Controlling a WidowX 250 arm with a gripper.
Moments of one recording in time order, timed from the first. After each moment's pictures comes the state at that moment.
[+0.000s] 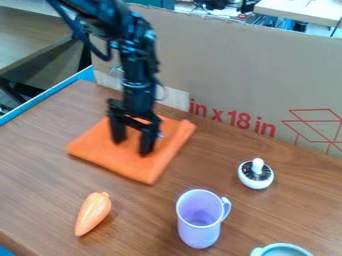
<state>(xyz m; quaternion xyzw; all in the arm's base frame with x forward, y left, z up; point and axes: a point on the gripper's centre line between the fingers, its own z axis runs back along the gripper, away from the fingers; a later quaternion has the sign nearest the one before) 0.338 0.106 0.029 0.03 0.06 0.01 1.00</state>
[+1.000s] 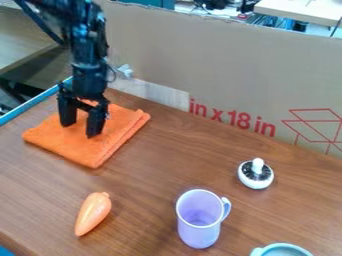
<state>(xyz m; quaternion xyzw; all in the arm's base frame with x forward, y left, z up) 0.318 0.183 0.043 0.04 0.11 0.03 0.99</state>
